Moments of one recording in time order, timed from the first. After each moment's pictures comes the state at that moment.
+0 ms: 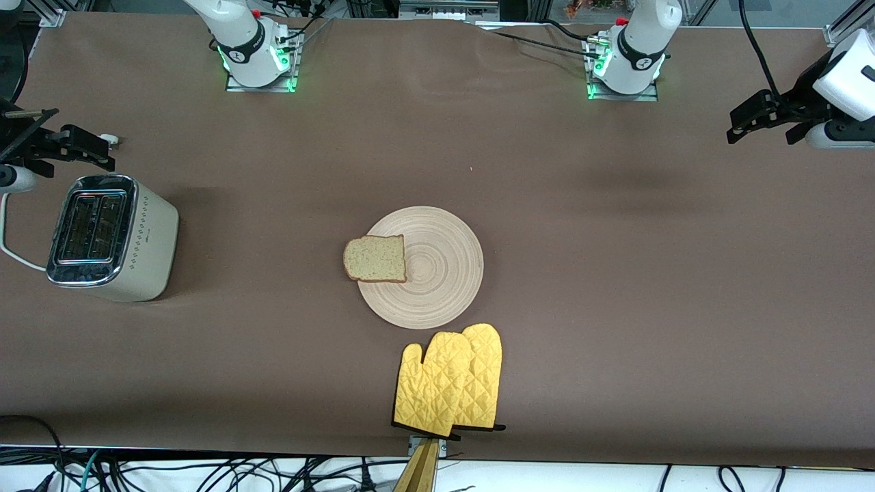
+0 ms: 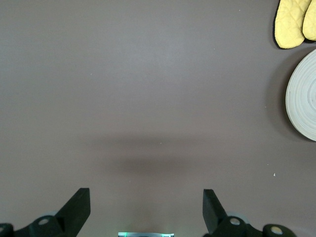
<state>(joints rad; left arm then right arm) -0.06 -0.12 0.02 -1.71 -0.03 1.53 -0.08 -0.05 0.09 0.02 -1.50 -0.01 1.49 -0.15</state>
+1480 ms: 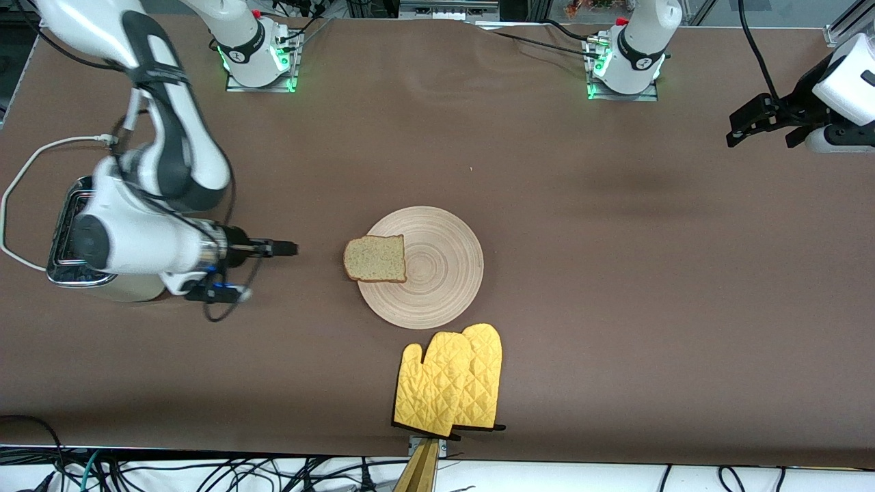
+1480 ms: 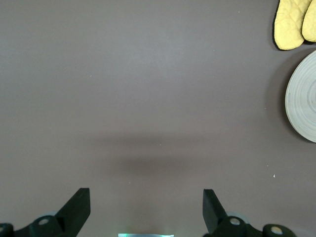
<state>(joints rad) -0.06 -0.11 0.03 -1.70 -0.03 1.52 -0.08 0.20 0.54 0.04 -1.55 0.35 1.90 0.15</state>
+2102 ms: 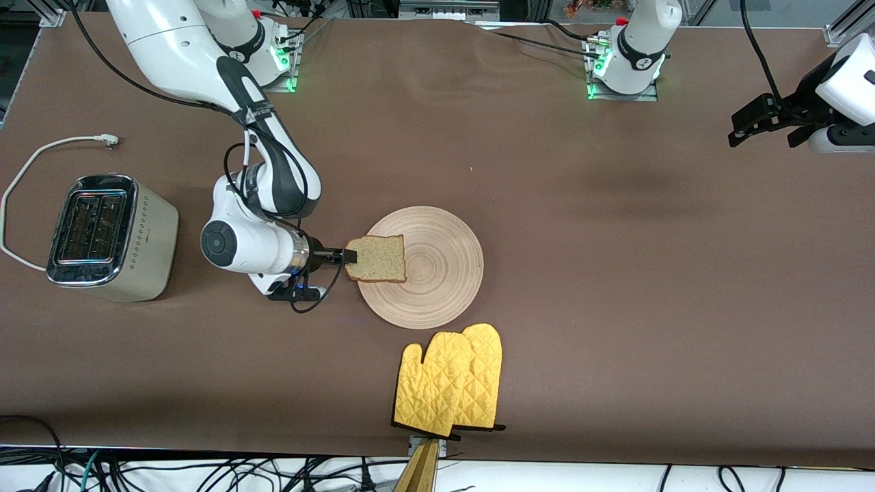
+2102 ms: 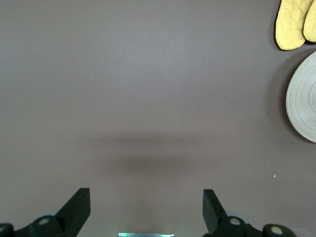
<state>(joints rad) -0.06 -0.11 0.03 -1.70 -0.03 1.52 -0.08 0.31 0.64 0.06 -1.66 0.40 2.18 0.14</state>
